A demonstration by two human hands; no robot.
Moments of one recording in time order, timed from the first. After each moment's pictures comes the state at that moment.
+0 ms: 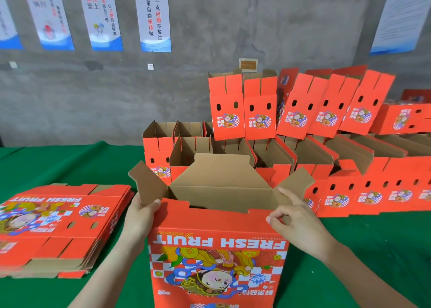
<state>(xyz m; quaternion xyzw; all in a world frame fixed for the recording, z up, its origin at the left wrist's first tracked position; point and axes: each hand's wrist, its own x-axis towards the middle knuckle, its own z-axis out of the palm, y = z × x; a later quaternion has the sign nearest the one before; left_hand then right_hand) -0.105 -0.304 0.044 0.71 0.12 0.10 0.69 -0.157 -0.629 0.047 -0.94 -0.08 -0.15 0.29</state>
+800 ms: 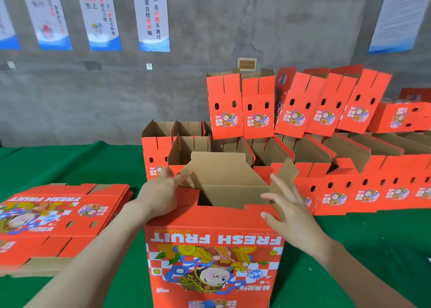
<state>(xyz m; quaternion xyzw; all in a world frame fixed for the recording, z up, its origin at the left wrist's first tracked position) -0.072 -0.321 0.085 0.98 -0.15 0.11 0.05 -0.150 -0.629 0.043 -0.94 -0.13 -0.21 0.24</state>
